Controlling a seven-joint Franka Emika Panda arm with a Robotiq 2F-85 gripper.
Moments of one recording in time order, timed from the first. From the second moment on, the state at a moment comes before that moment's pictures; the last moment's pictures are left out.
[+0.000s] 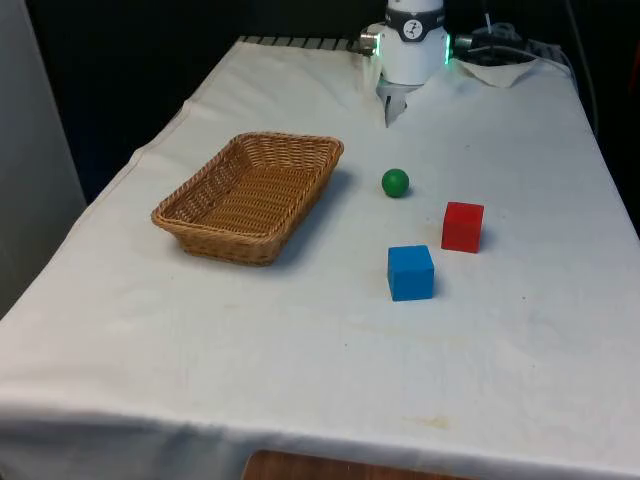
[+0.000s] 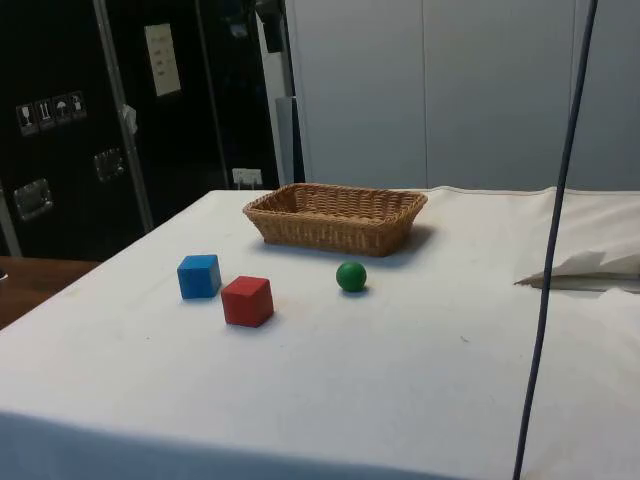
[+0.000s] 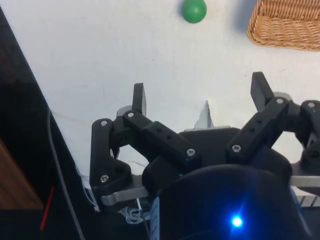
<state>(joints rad) 0.35 0.05 -0.36 -1.86 0.05 1.84 -0.05</state>
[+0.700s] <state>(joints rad) 0.35 -0.08 -0.35 -2.11 0.04 2.01 -0.05</state>
